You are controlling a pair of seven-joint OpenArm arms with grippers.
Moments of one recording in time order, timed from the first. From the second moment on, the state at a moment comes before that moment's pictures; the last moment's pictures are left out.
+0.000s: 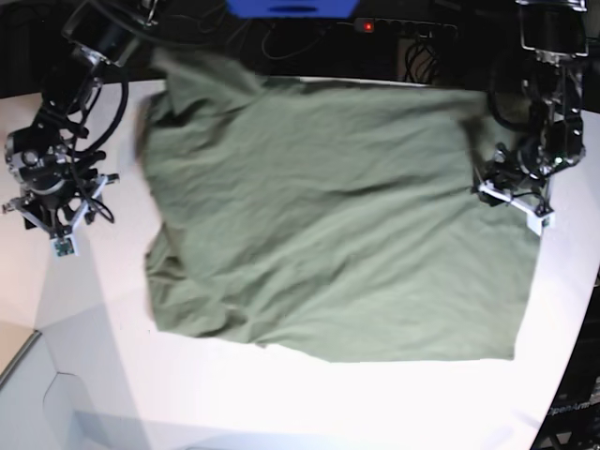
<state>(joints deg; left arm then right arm) 6.3 -26.5 -5.7 83.4 -38.2 9.2 49.0 0.4 2.0 32.5 102.2 -17.9 40.3 -47.2</state>
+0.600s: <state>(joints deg) 5.5 -24.6 -13.4 85.1 -38.1 10.2 52.9 17.1 0.8 20.4 82.2 -17.7 40.2 -46.8</state>
